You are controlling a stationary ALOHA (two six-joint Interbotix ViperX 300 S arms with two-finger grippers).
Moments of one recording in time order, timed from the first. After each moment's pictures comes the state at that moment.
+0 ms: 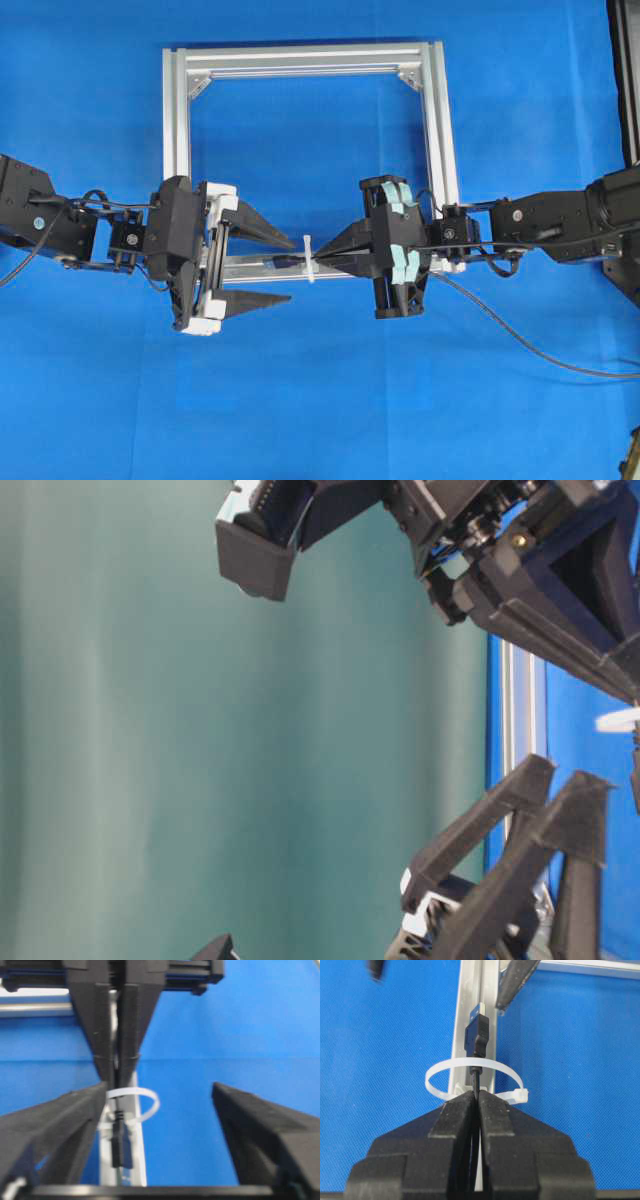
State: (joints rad) left arm -0.16 0.10 0.89 -0.08 -0.73 -0.02; right arm 0.08 0.12 0.82 0.04 -0.46 0.06
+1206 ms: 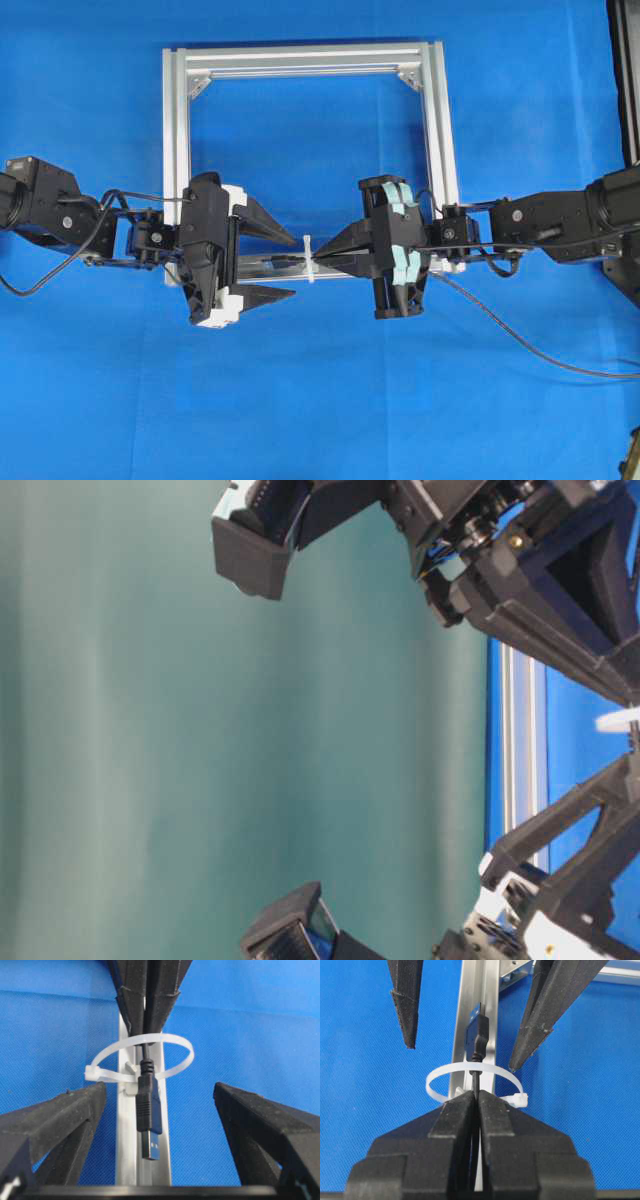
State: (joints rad) left arm -0.12 0.20 0.85 -0.09 -0.65 -0.10; right arm 0.08 0.12 0.82 0.04 -0.47 0.06
